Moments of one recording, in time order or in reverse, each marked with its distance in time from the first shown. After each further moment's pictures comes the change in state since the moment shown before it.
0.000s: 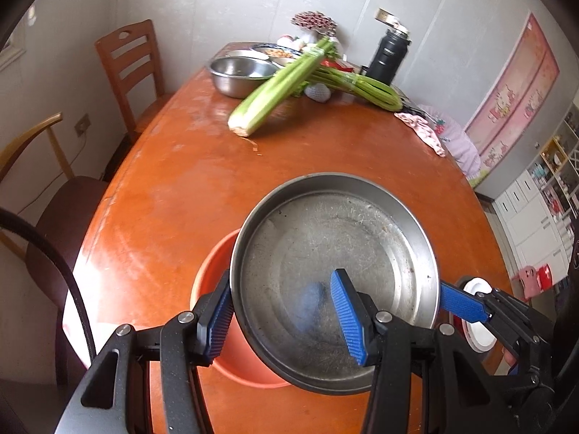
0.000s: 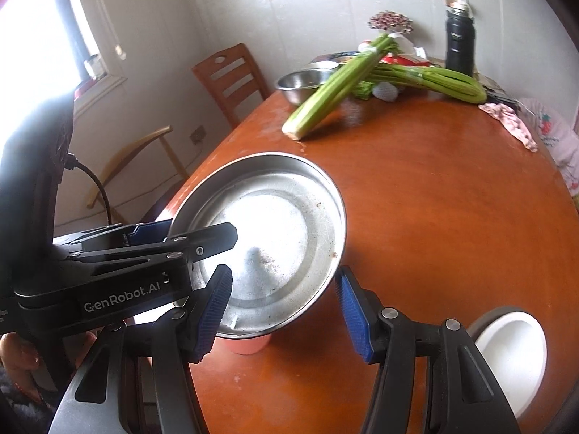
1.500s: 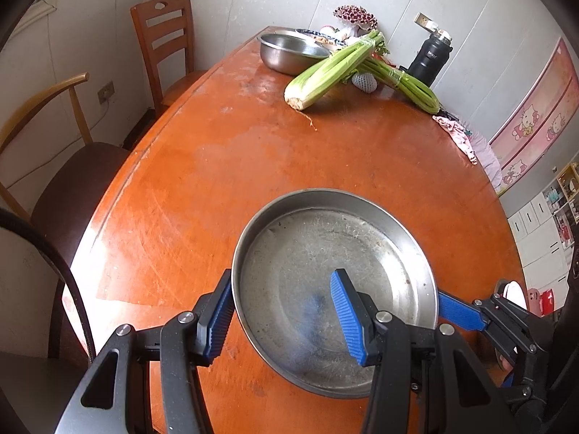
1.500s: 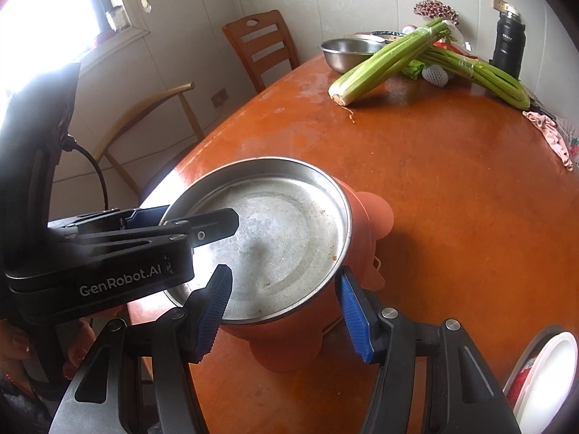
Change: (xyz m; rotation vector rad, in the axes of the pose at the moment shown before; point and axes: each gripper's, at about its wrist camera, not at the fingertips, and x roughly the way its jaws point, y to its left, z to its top) left arm 0.032 0.056 -0.025 -0.104 0.038 0.034; right arm 0.067 0.030 -0.012 -0.111 0.108 0.020
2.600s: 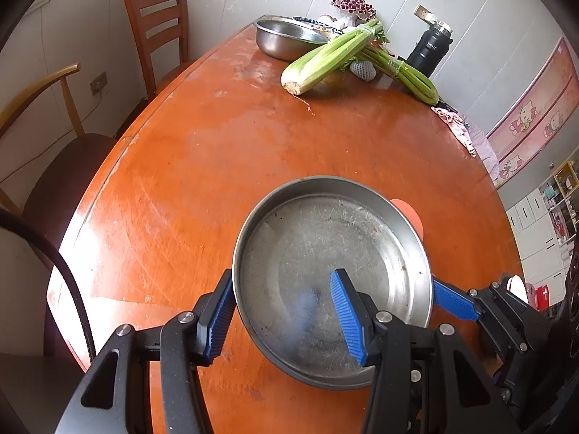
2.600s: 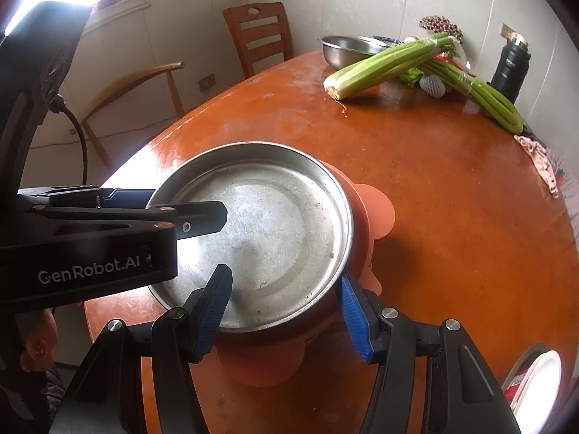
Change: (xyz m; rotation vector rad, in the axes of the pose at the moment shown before) left arm 0.016 0.004 -0.003 0.000 0.035 -0.026; right arm 0.018 0.007 -0.008 -0.112 0.005 -0.130
